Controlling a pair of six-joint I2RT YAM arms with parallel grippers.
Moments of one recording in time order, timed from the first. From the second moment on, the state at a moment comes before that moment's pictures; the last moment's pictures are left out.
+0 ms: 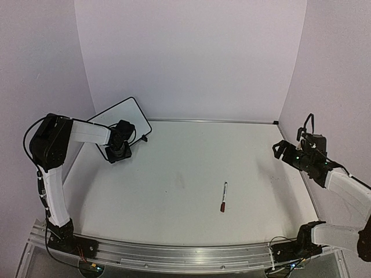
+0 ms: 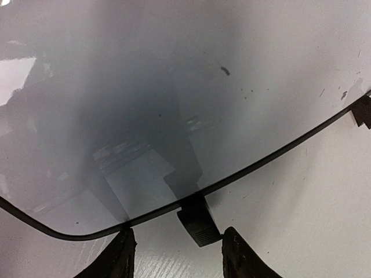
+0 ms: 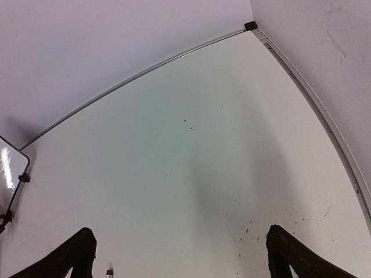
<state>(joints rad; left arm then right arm) -0.42 1.97 1.26 -0.43 -0.41 -0.81 0.07 0.99 0.58 -0.09 -0.03 0.45</state>
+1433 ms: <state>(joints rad) -0.36 2.01 1.17 -0.18 -0.46 -0.63 0.07 1.00 0.59 -0.09 -0.04 0.45</state>
